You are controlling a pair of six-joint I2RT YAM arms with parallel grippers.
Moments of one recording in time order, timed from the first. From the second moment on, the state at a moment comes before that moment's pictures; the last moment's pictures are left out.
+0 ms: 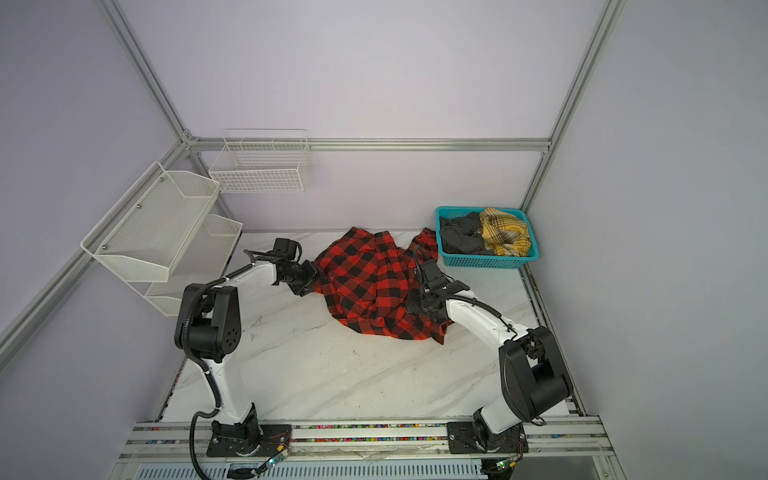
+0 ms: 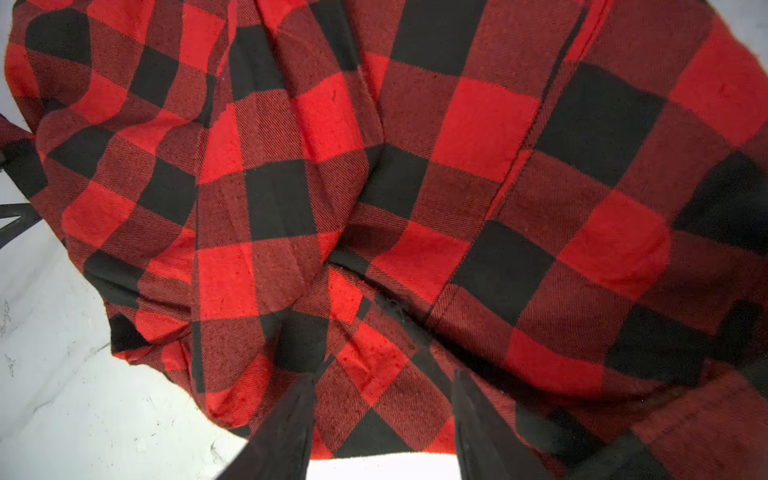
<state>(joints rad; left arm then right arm) -0.11 1.99 1.42 -0.49 0.33 -0.87 0.47 1.52 1.05 -0.55 -0.02 0.64</state>
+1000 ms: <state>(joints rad) -0.10 1.94 1.50 -0.48 0.31 -0.86 0.35 1.40 0.91 -0.71 -0.01 0.77</state>
